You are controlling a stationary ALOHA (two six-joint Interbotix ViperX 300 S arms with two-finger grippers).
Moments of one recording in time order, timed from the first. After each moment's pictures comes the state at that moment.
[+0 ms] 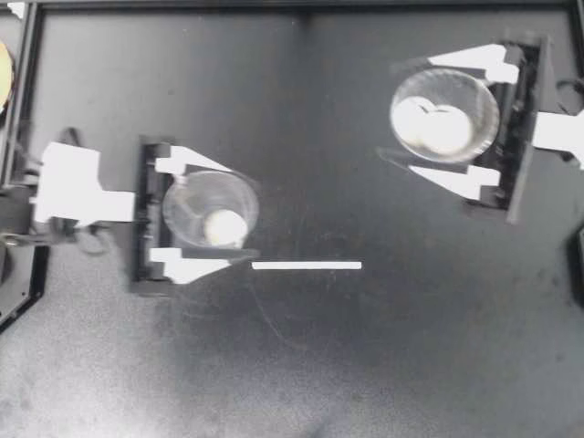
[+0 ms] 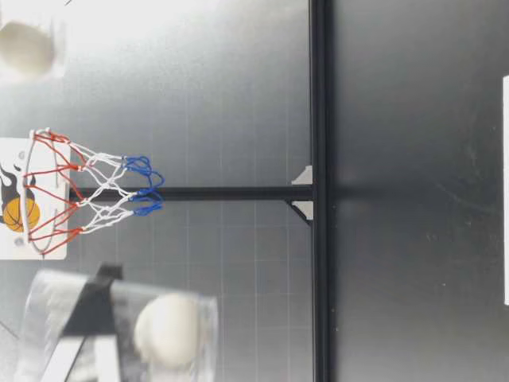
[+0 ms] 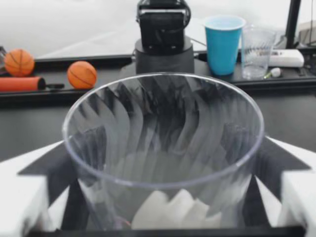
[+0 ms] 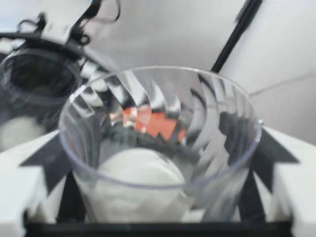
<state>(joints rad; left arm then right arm) -0.01 -0.29 0.95 -0.01 -0.60 0.04 -0.15 -0.52 0.81 0.00 -0.34 -0.50</state>
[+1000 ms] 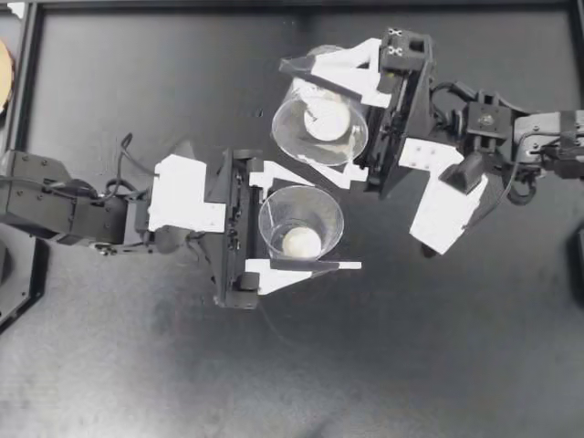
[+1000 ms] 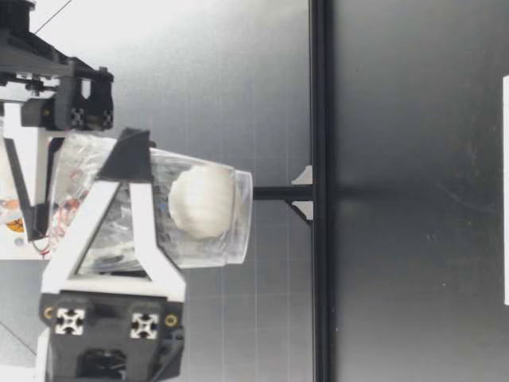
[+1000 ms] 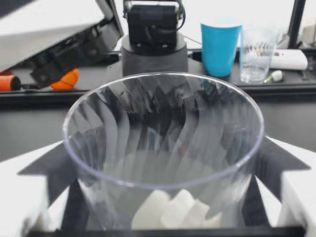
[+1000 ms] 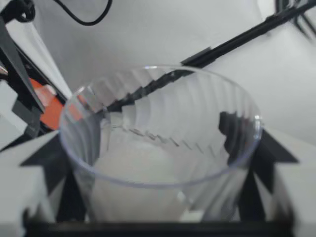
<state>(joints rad) -0.03 -0.05 0.74 -0.01 -0.61 0.00 -0.16 -0.17 0.64 0.00 -0.56 -1.13</state>
